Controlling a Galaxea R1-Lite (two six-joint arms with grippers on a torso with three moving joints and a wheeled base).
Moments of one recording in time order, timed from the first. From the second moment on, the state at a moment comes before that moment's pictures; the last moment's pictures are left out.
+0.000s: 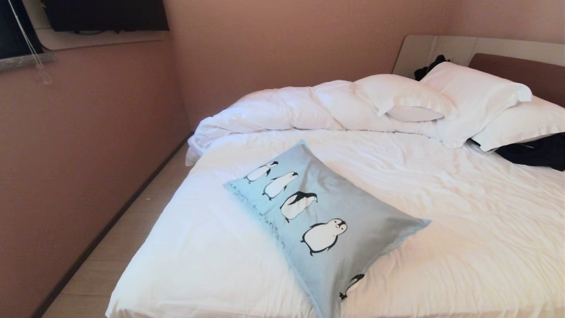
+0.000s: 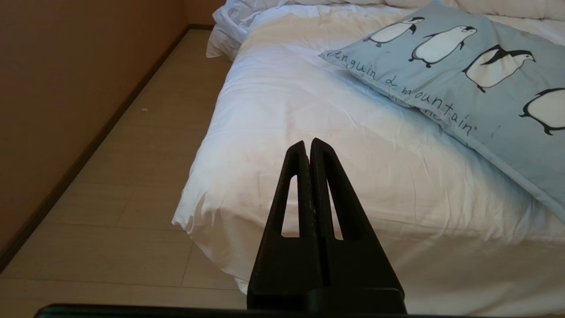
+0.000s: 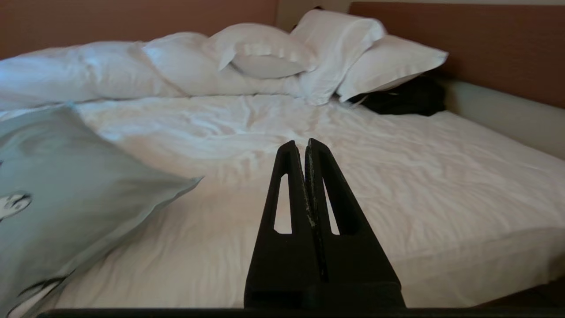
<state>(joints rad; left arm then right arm) 0.00 0.00 0.00 -0.01 0.01 -0.07 0.00 0.04 -0.19 -0.11 -0.30 -0.12</state>
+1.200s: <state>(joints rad) 0.00 0.00 0.00 -0.01 0.01 -0.07 0.00 0.00 0.00 -0.02 0.01 -0.04</state>
